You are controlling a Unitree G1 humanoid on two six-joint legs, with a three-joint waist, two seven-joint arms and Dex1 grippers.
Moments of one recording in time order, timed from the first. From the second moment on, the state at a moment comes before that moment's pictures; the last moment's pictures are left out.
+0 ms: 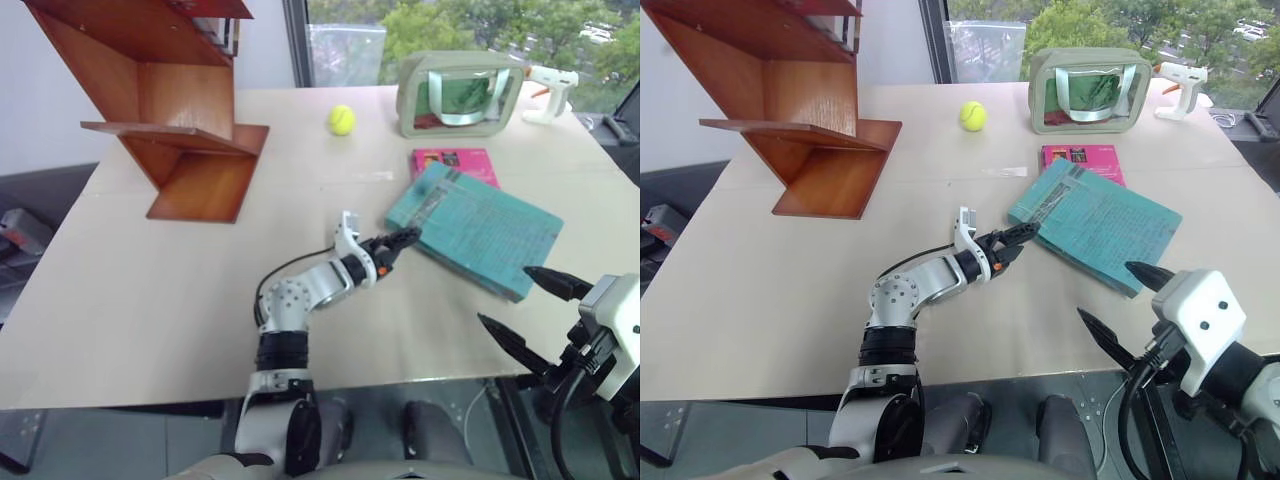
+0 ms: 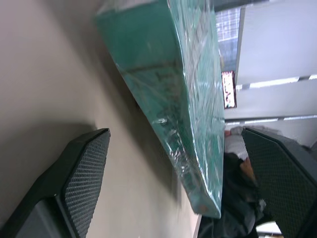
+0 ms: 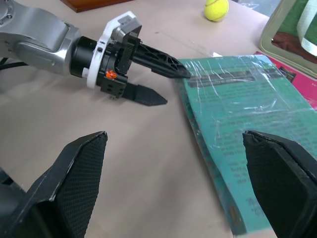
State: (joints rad) left arm -0.54 -0.18 0.24 0.24 -1.03 0.98 0.04; right arm 0.87 -1.13 -0.61 -1.02 0.95 0.22 0.17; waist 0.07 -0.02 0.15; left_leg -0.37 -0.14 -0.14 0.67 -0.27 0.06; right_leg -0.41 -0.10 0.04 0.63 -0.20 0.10
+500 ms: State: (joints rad) left arm -0.59 -0.15 0.15 0.33 -1.05 0.84 -0.03; right arm 0.54 -1.08 -0.39 -0.98 0.98 0.30 -0.07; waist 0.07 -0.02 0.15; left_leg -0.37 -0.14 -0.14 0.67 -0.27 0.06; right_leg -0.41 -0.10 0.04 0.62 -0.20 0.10
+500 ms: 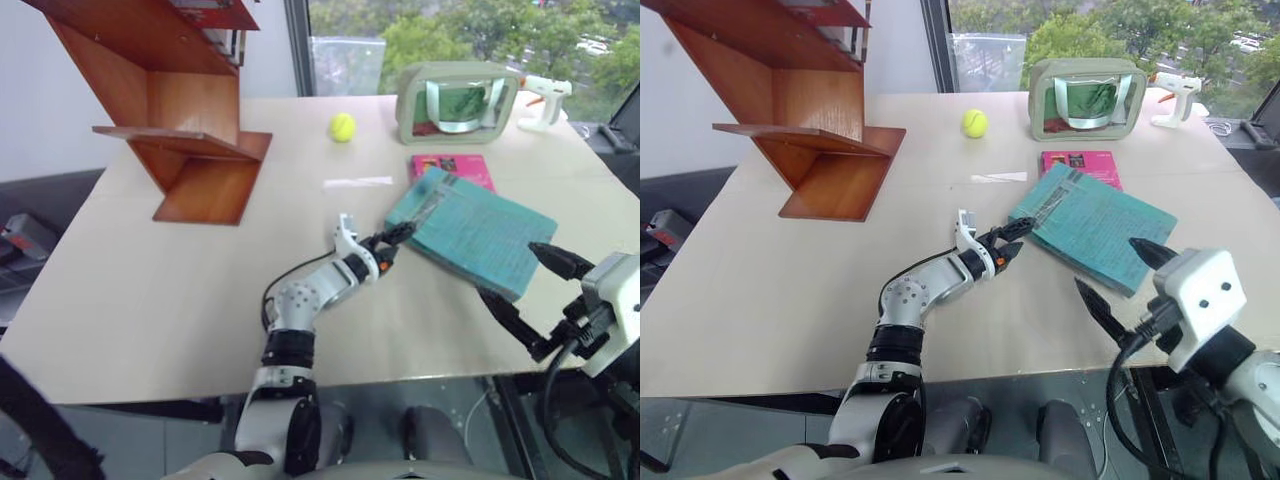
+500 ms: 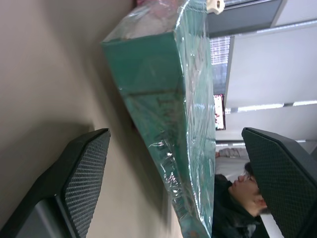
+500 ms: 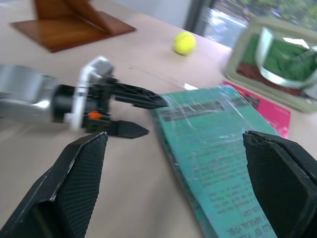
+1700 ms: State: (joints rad) left arm -0.96 -0.14 0.28 0.79 -0.93 0.69 -0.15; right arm 0.17 -0.89 -0.37 -0.93 0.98 0.63 0.04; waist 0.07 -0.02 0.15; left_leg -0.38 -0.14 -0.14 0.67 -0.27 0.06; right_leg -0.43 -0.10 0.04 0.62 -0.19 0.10
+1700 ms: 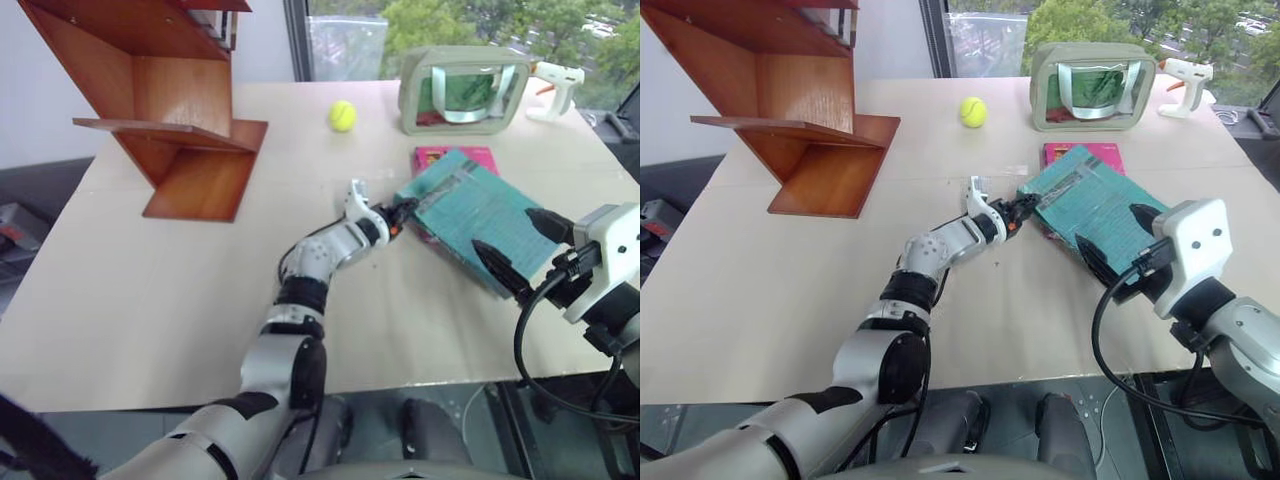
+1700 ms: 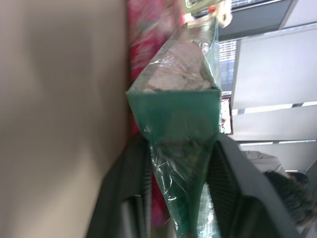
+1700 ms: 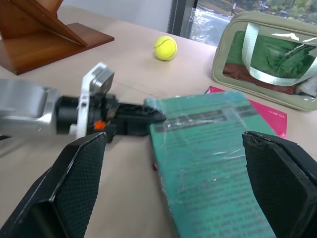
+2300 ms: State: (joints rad) left arm -1.15 0.01 0.45 1.11 -0.79 0.58 -0.26; right arm 0.21 -0.88 -0.41 -0.98 0.94 0.67 0.11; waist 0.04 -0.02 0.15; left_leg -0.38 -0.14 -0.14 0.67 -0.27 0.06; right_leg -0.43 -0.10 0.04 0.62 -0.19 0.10
